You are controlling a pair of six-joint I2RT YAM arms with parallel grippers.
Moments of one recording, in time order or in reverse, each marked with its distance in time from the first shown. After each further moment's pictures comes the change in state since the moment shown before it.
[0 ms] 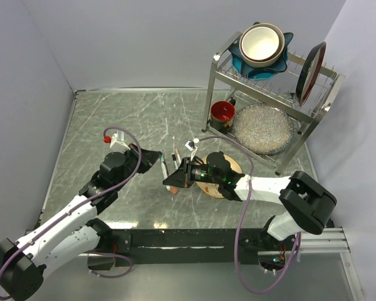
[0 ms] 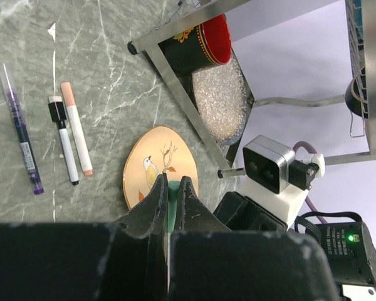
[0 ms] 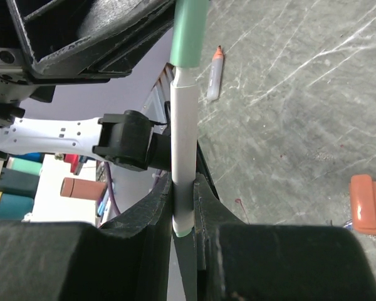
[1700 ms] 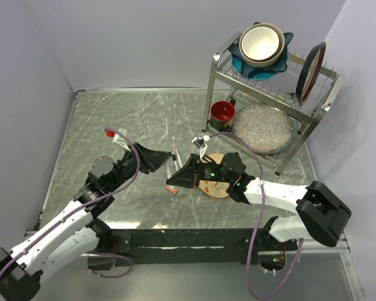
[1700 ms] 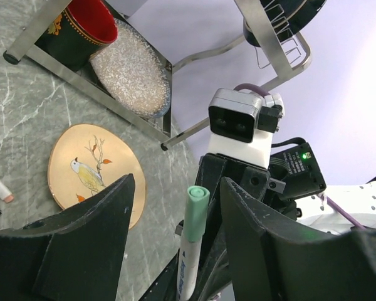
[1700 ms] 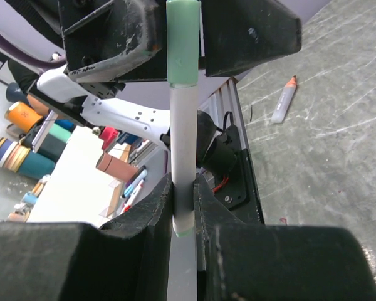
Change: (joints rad) left arm -0.017 -0.090 -0.005 0.183 0.267 0.132; right arm -0.026 -0.151 -0.046 0.166 -0.161 0.017
